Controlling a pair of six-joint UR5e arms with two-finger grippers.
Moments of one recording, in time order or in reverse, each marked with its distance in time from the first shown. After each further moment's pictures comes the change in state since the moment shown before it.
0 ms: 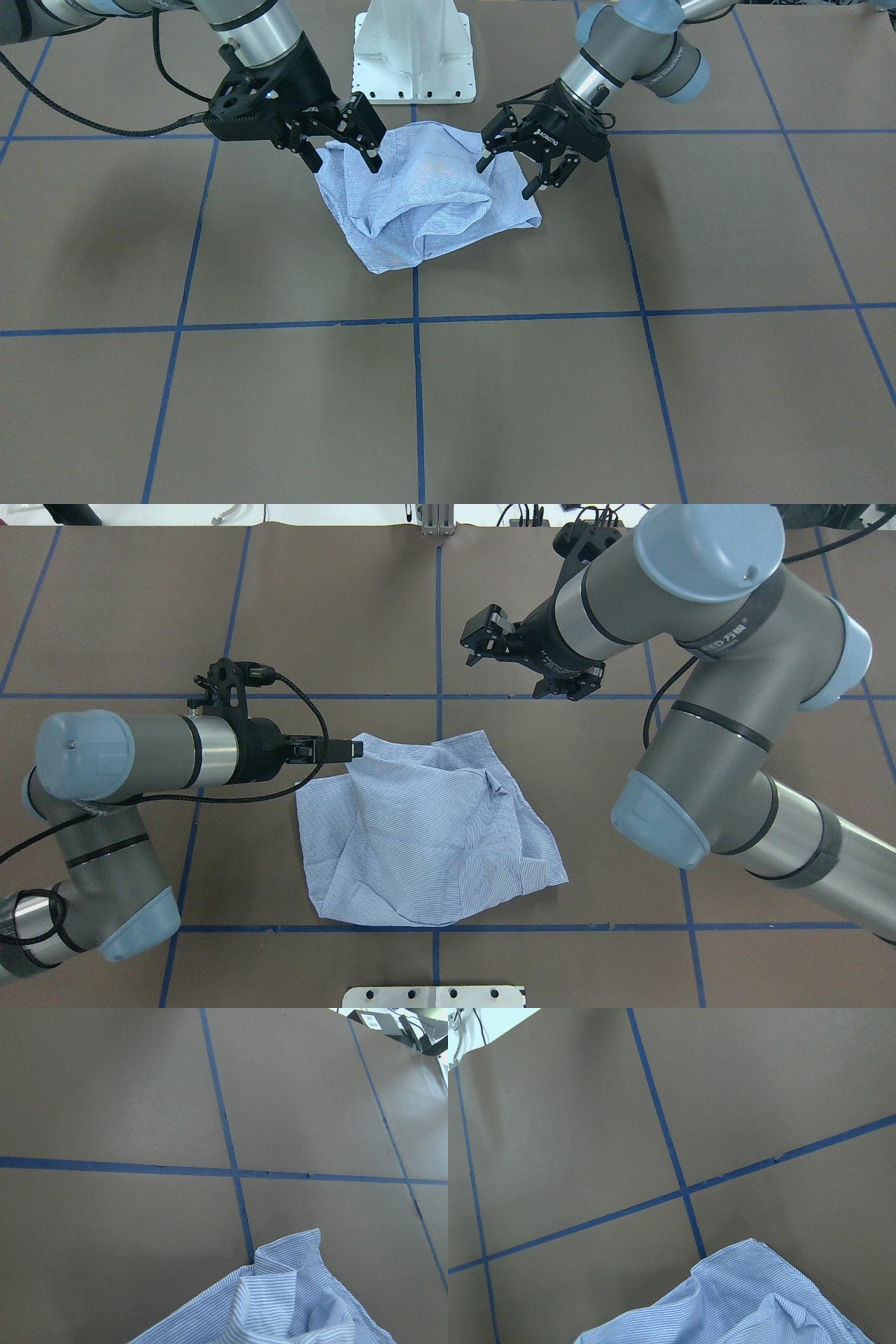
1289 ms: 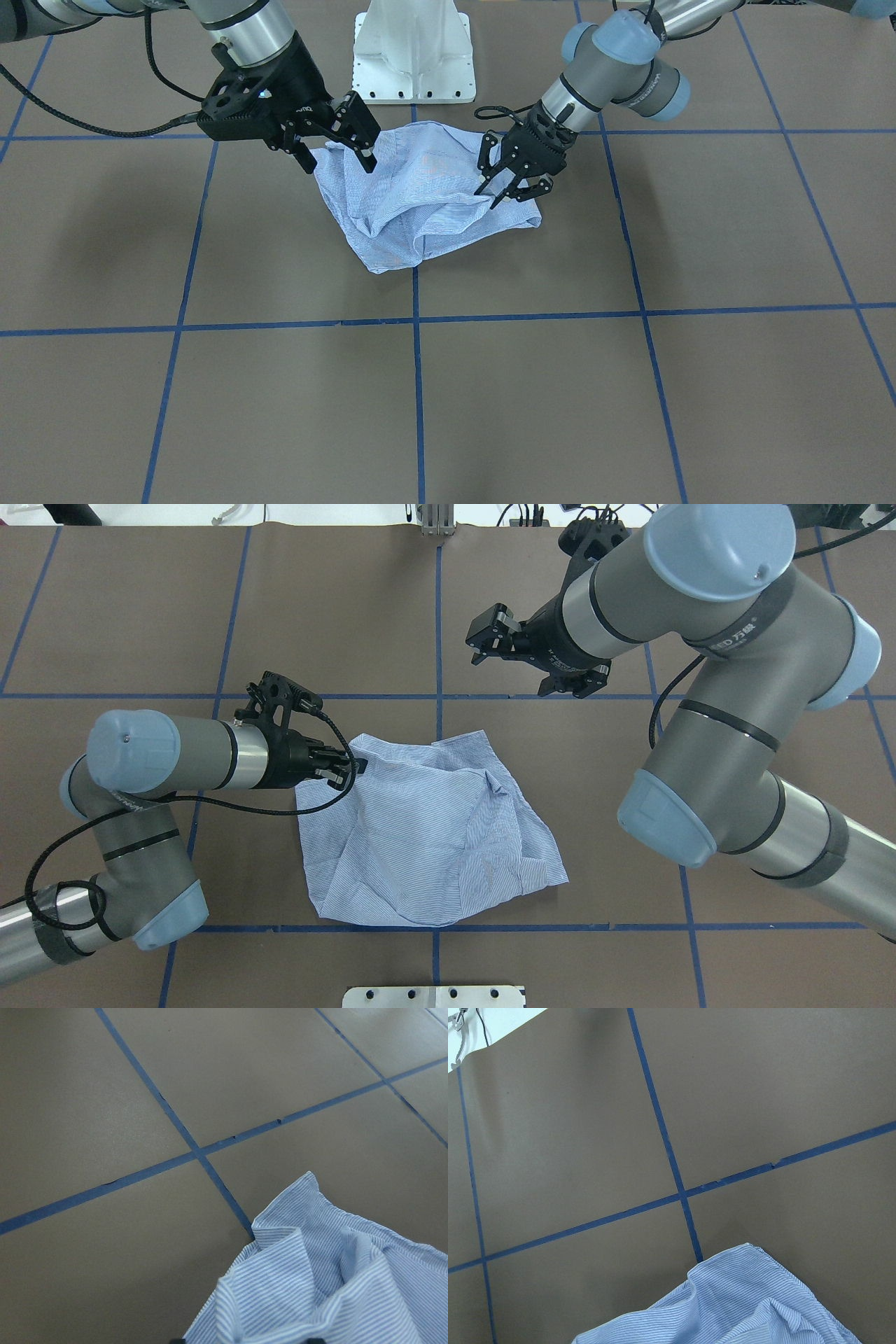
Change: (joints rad) left arm 0.012 -0.047 0.085 0.013 -0.067 0.317; right arm 0.006 -0.008 0.007 0.002 0.000 -0.013
